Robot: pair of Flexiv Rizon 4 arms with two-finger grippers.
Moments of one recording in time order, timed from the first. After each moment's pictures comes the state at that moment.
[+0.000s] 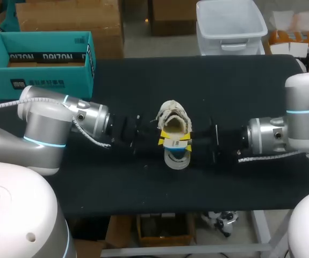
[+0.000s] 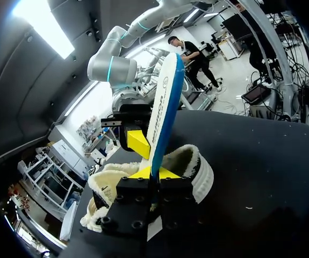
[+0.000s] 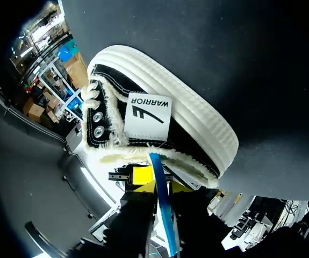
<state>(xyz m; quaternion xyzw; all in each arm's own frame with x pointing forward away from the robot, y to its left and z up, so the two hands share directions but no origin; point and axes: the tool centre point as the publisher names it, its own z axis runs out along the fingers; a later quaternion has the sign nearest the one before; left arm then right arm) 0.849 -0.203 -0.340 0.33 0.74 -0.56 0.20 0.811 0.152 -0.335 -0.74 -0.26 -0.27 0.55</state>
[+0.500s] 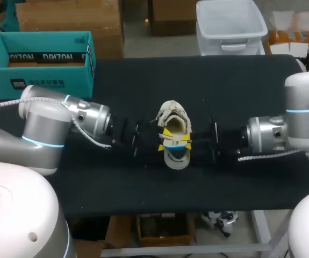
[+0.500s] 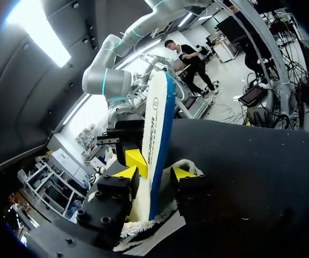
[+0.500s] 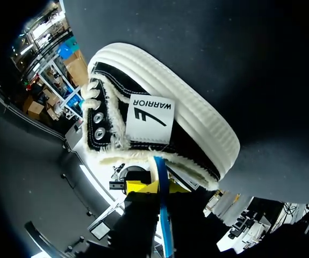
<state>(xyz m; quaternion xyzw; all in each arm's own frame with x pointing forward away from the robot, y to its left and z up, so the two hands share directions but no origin) 0.830 -0.208 -0.328 0.35 0.71 -0.57 0.20 0.814 0.152 -0.337 -0.74 -0.26 -0.27 0.56</state>
